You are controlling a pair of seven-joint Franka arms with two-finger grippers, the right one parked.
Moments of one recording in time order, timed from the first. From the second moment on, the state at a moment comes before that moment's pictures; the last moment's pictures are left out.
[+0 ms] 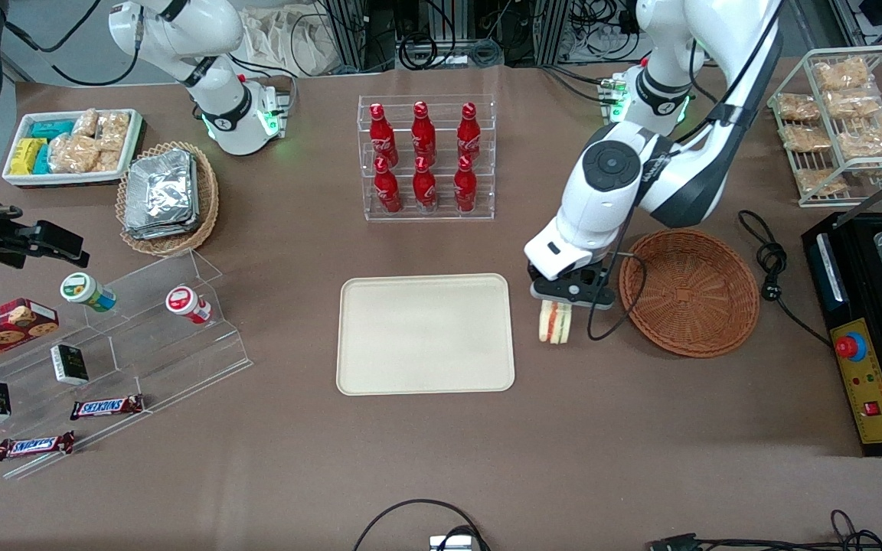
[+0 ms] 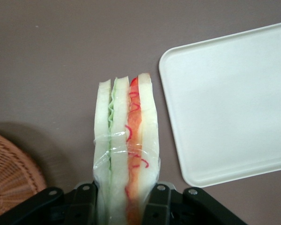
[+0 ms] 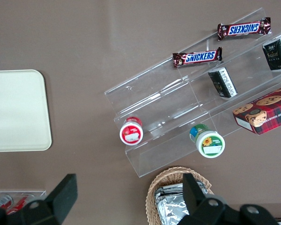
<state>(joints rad) -0.12 0.28 -0.46 -1.94 0.21 2.28 -0.49</state>
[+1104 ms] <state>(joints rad) -0.29 0.62 -0.46 -1.67 0.37 2.27 -0.77</state>
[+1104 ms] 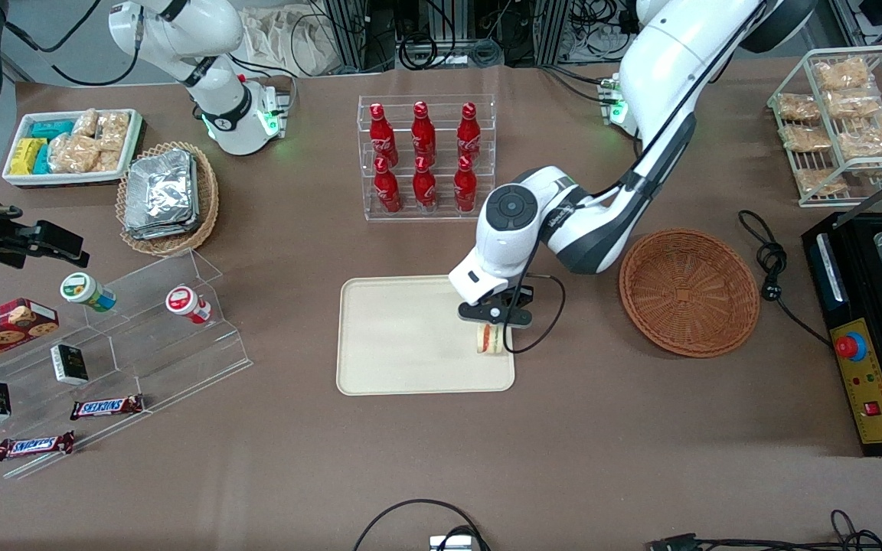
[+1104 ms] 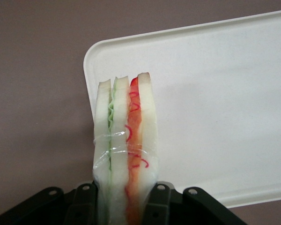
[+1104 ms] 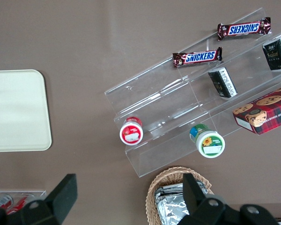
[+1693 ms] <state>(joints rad) -0.31 0.71 -0.46 -1.63 0.37 2.27 -0.77</state>
